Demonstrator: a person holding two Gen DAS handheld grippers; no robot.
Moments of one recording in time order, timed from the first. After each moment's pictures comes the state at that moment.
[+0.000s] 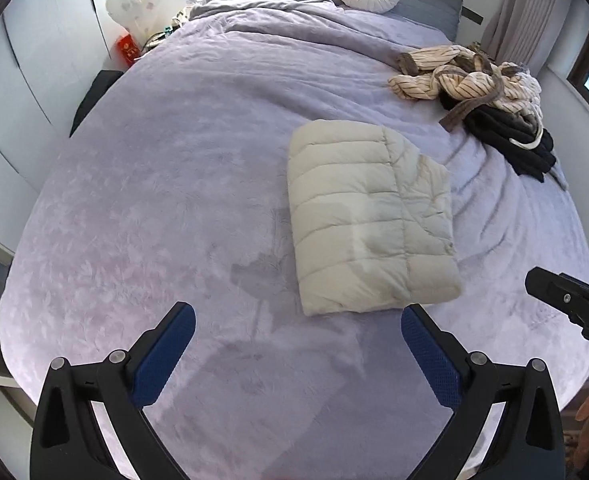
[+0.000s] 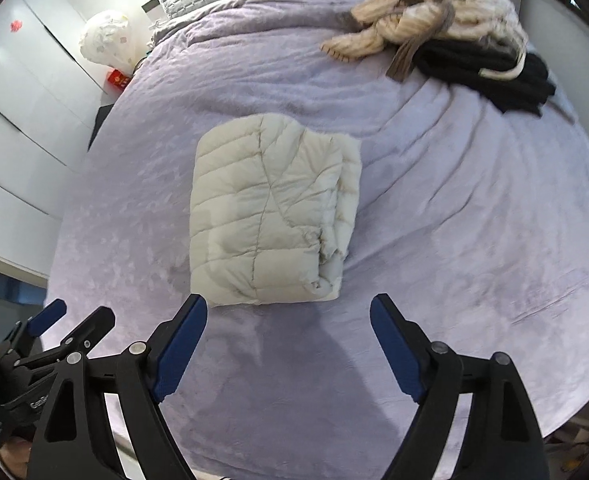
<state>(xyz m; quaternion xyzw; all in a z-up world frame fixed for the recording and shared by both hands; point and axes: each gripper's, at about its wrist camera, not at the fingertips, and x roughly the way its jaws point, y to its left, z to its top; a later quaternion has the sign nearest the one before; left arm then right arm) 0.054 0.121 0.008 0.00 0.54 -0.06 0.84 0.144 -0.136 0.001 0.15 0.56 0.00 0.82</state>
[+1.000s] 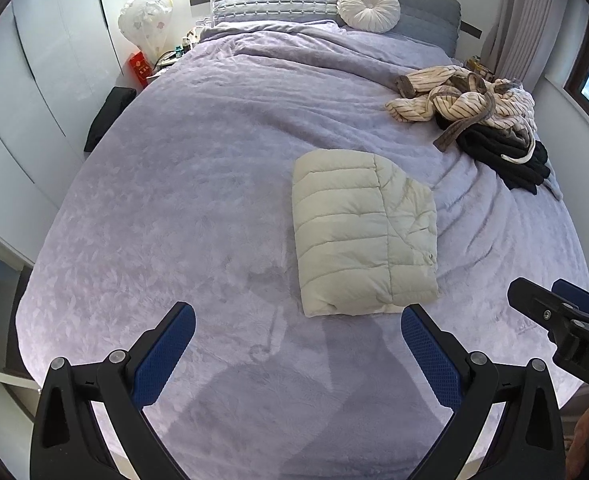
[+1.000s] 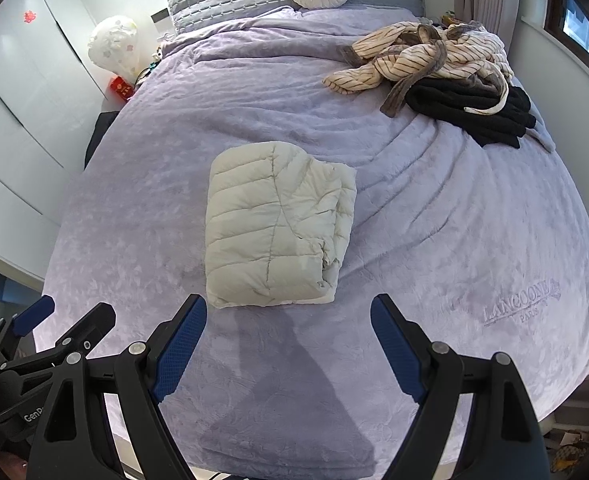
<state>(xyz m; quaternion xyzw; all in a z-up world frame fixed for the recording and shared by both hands) 0.025 0.119 0.067 0.01 0.51 -0.05 0.86 0.115 -0.112 0.057 0.12 0.53 -0.02 0.84</state>
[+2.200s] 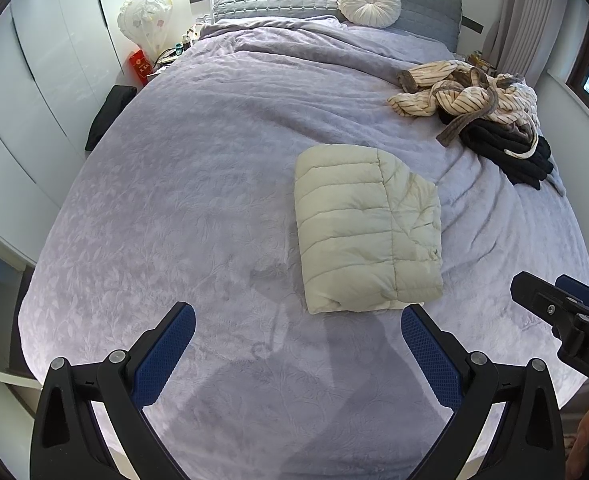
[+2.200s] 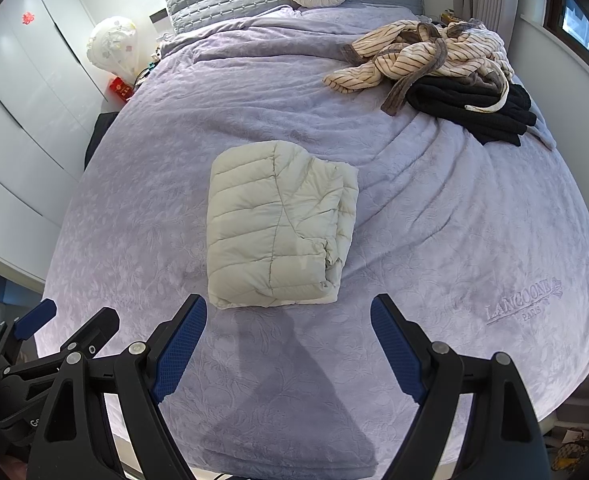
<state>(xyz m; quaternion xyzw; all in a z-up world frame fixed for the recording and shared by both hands) 0.027 0.121 0.062 0.02 0.51 -0.04 0.86 0.116 -0.110 0.058 0.12 0.53 -0.02 0.84</state>
